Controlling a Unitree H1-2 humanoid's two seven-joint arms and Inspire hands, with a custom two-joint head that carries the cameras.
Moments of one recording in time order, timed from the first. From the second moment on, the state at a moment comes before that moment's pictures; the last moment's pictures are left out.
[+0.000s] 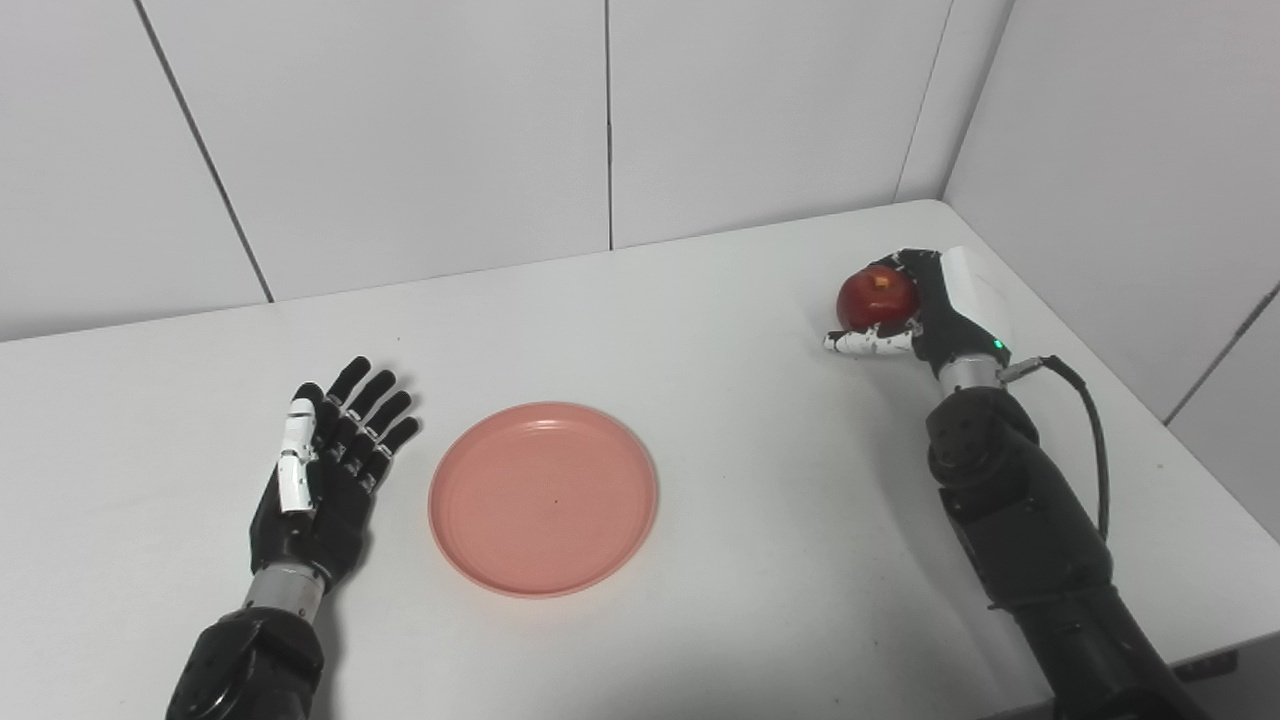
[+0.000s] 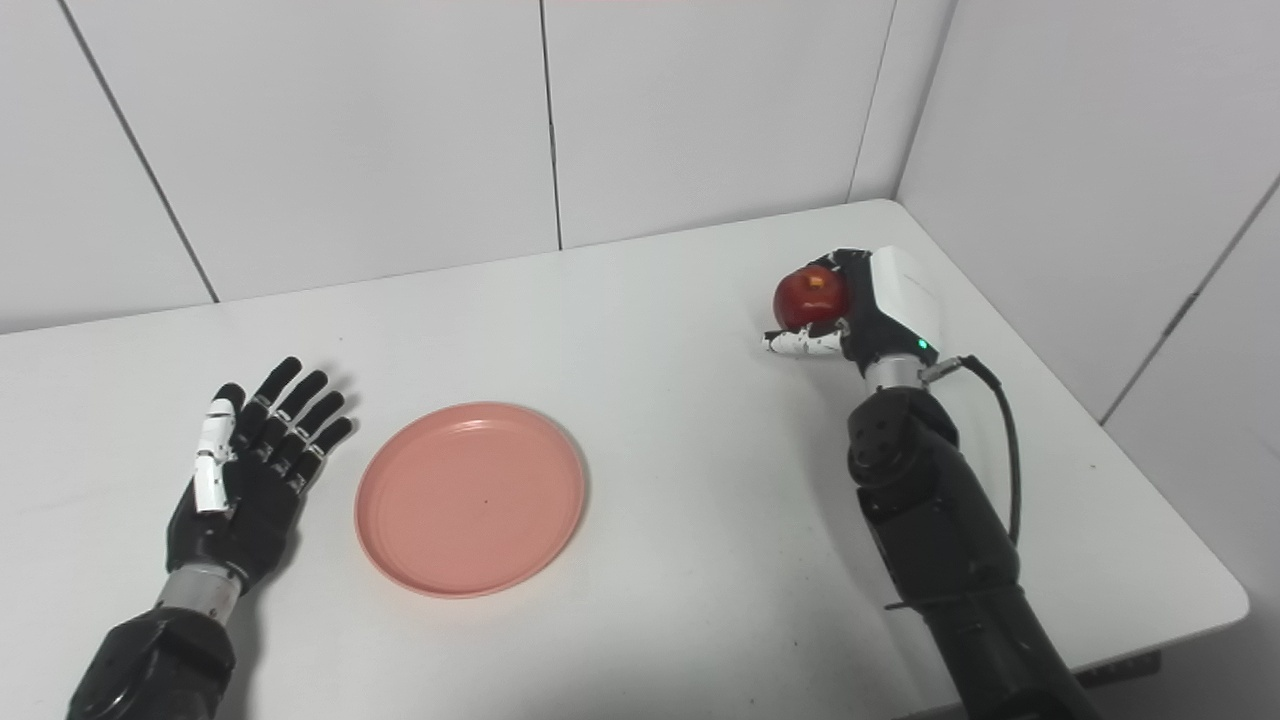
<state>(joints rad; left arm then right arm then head) -0.26 -0.02 0.08 0.09 -0.38 0.34 -0.16 -0.31 -0.42 -0.04 0.08 -0.54 0.39 -0.17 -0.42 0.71</state>
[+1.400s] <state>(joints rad) -0.25 -0.08 0.04 0.07 -0.34 0.34 -0.10 -0.39 -0.27 0.15 -0.26 -0.62 0.40 0.03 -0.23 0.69</state>
